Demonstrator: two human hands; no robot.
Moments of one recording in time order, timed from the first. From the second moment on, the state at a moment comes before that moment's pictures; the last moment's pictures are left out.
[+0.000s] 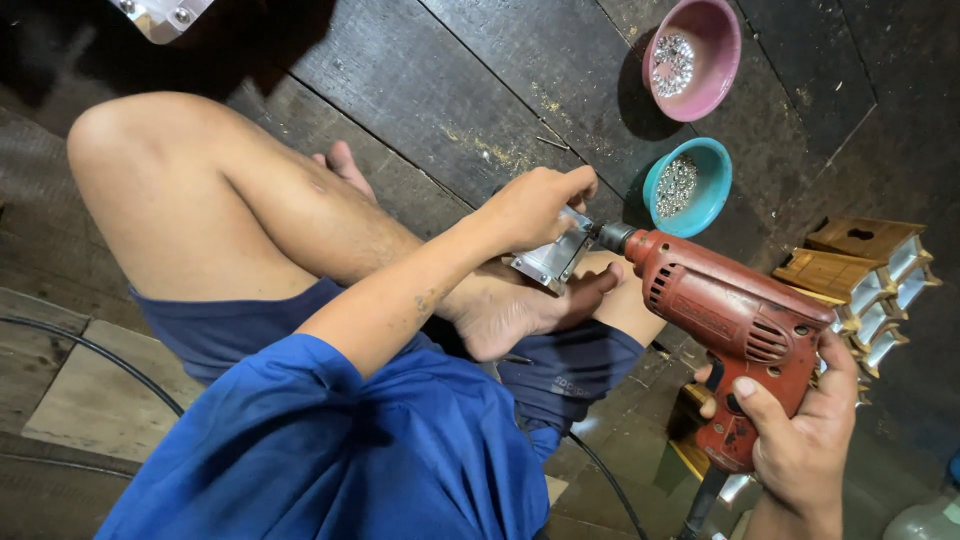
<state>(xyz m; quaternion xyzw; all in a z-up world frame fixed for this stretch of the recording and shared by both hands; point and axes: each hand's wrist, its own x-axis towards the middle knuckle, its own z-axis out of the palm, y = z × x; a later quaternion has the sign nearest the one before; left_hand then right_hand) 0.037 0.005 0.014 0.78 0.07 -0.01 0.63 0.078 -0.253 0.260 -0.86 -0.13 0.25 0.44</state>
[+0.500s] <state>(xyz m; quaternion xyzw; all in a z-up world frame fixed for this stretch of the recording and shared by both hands) 0.036 0.006 0.017 0.78 0.07 -0.01 0.62 0.073 -0.233 0.268 -0.87 -0.13 0.28 0.39</state>
